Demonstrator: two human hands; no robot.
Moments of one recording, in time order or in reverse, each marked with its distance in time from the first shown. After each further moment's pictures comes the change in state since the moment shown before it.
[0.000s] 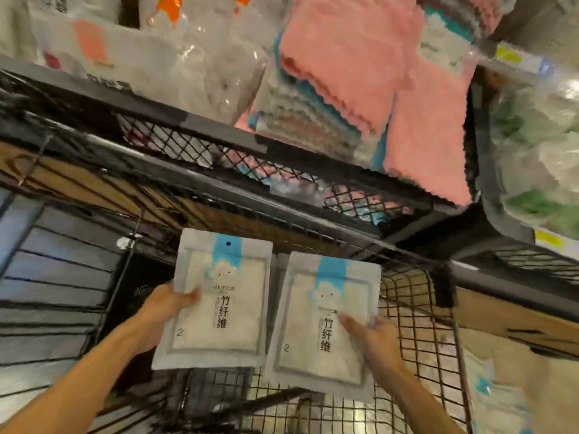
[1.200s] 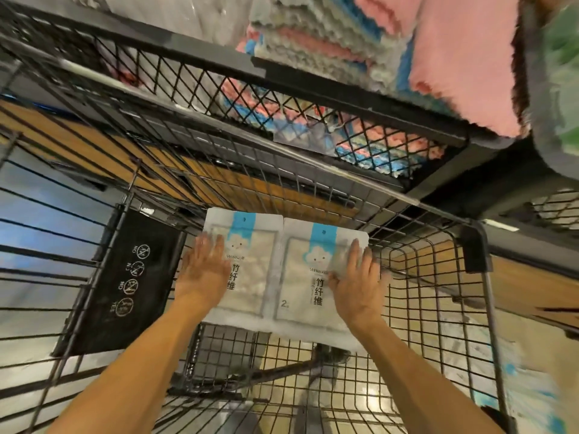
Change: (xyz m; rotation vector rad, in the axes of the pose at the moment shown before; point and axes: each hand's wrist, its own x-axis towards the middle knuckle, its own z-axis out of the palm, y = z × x) left_hand 0.060 -0.070 0.045 1.452 0.297 0.348; right_hand 0.071 0.050 0.046 -1.579 0.275 -0.373
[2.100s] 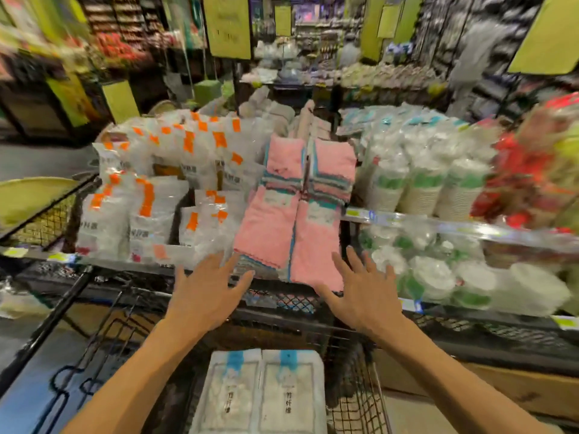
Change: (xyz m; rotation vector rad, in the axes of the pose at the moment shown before) left_hand -0.241 0.169 -0.425 0.102 0.388 0.223; right_hand -0.156 0.136 -0.416 0.233 0.326 -0.195
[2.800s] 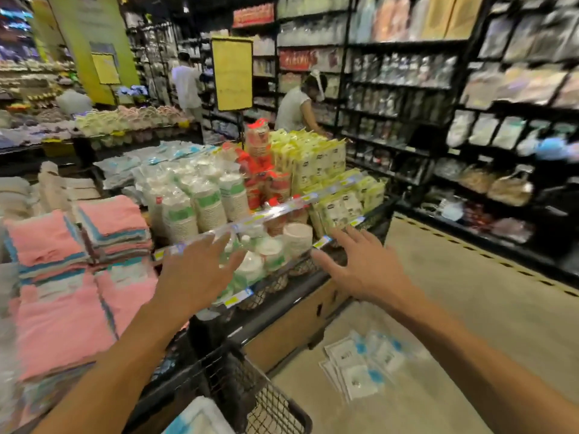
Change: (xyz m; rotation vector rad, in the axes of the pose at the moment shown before) left_hand -0.041 0.222 -0.090 -0.085 0.030 0.858; right_hand -0.254 0.079 -0.144 0.100 0.249 0.834
